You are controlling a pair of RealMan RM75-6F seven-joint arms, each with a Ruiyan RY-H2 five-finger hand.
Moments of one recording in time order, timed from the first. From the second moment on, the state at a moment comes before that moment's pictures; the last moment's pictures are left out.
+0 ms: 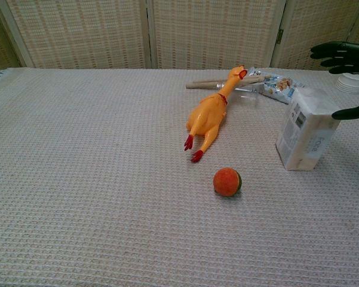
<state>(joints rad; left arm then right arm) -0.09 -1.06 -0.08 -1.66 1.45 1.49 0.01 0.58 -1.27 -0.02 -1.31 -1.52 1.19 0.72</state>
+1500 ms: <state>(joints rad) -0.09 -1.05 -0.08 -1.65 1.43 1.49 0.01 0.92 -1.17 0.11 -1.89 -0.38 1.06 -0.67</state>
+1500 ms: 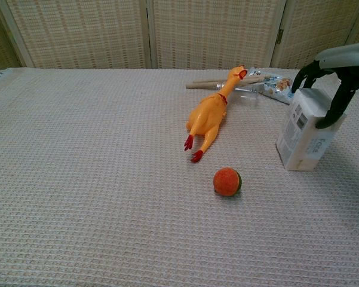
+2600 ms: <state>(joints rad) -0.09 -1.05 -0.08 -1.66 1.42 1.49 0.02 0.58 -1.45 0.13 -1.02 -1.44 1.04 1.31</state>
